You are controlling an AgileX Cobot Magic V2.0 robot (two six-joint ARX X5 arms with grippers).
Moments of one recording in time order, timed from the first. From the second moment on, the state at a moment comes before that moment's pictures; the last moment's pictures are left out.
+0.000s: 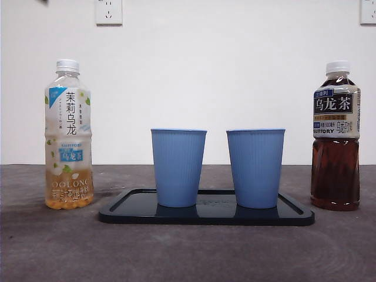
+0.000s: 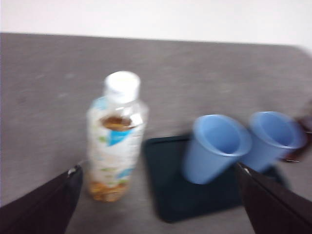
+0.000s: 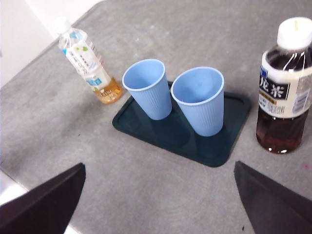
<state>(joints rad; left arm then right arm) -0.59 0.56 0.75 -0.53 -0.17 -0.28 0.17 0.43 0.84 -0.91 -0.50 0.13</state>
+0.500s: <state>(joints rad) -0.60 0.43 0.84 -0.81 0.07 -0.25 0.17 0.43 0.84 -0.91 -0.50 0.13</state>
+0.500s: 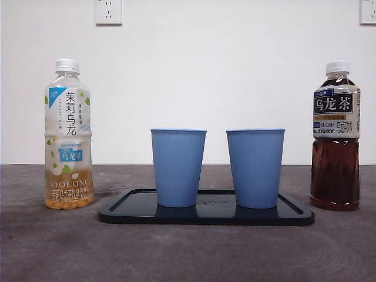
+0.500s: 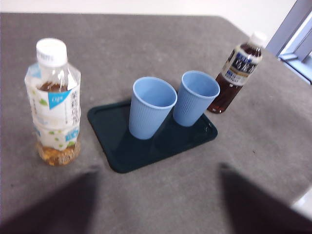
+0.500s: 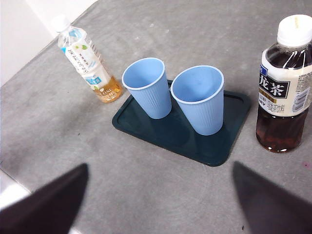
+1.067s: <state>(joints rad) -0.60 0.43 0.84 -0.80 0.07 -0.25 0.17 0.43 0.84 -0.89 -0.50 0.13</state>
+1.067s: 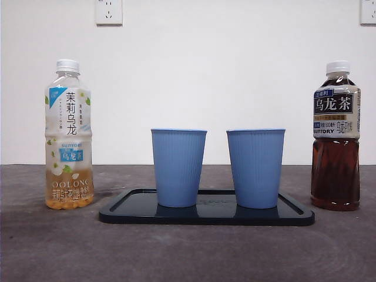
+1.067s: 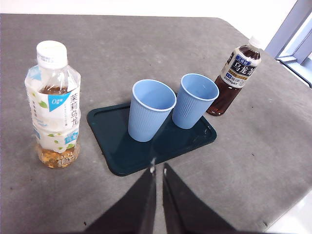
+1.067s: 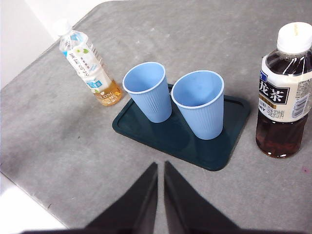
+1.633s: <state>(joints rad) -0.07 0.04 0.12 -0.30 0.08 -0.08 0.17 0.43 0.84 -0.89 -0.50 0.13</state>
